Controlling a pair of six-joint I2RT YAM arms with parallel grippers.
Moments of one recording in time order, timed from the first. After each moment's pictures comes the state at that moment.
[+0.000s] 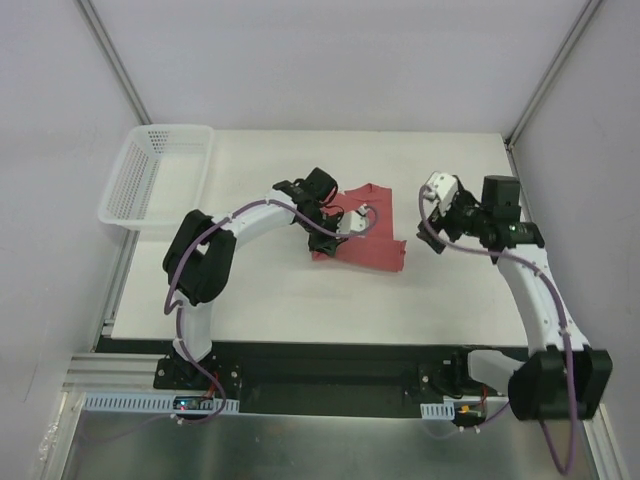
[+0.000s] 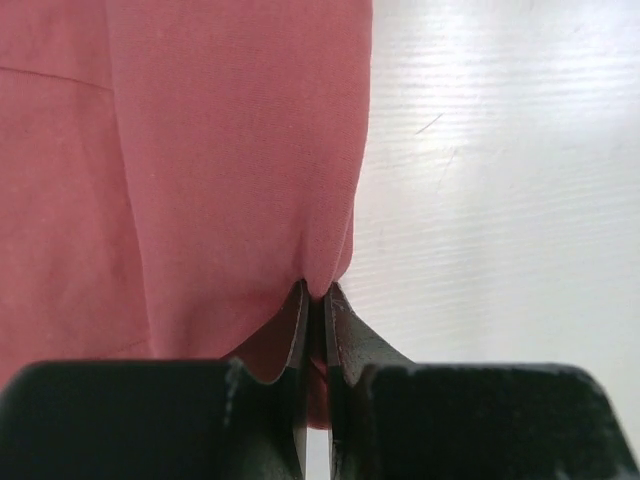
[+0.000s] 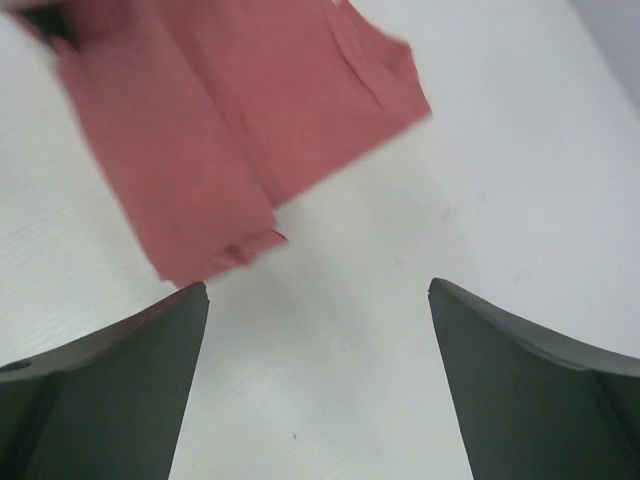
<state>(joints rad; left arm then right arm) -0.66 1.96 1.48 -0.72 0.60 0.88 0.01 1.22 1.01 -0.58 -0.60 -0.77</state>
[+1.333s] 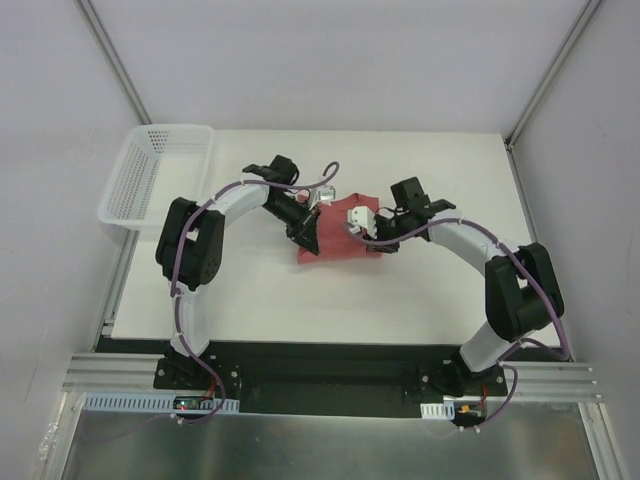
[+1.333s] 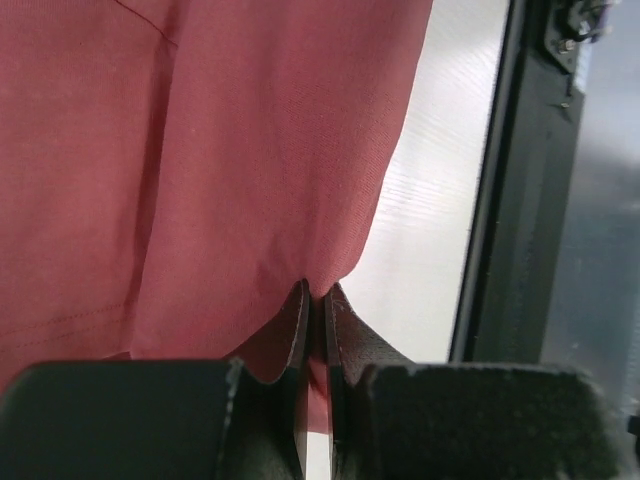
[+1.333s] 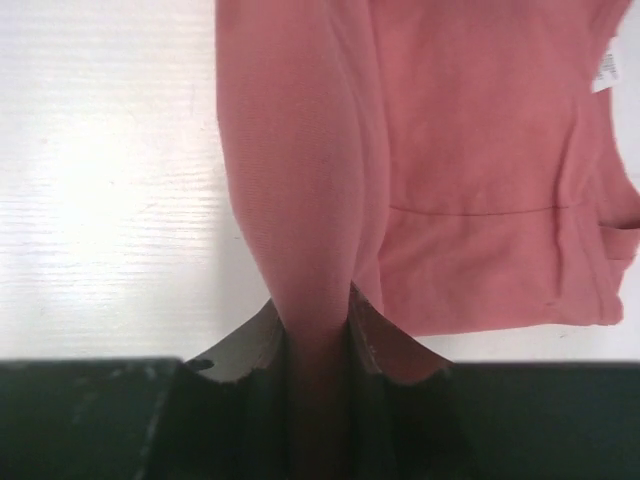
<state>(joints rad) -0.42 2.03 1.53 -0.88 0.98 0.54 0.44 1.62 1.04 -0.50 -0.57 -1.10</state>
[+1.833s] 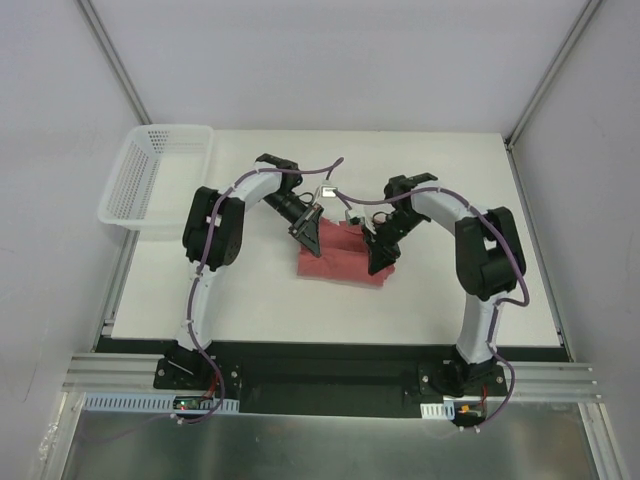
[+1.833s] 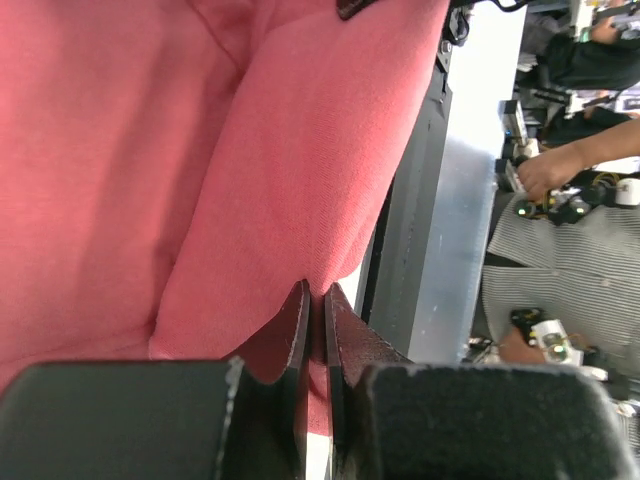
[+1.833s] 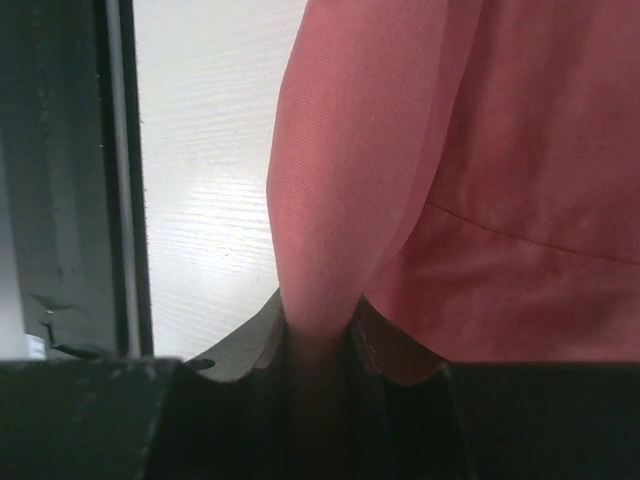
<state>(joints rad) -0.40 2.29 1.84 -1.34 1.12 0.62 0.39 1.94 1.41 -1.18 -0.80 -1.16</state>
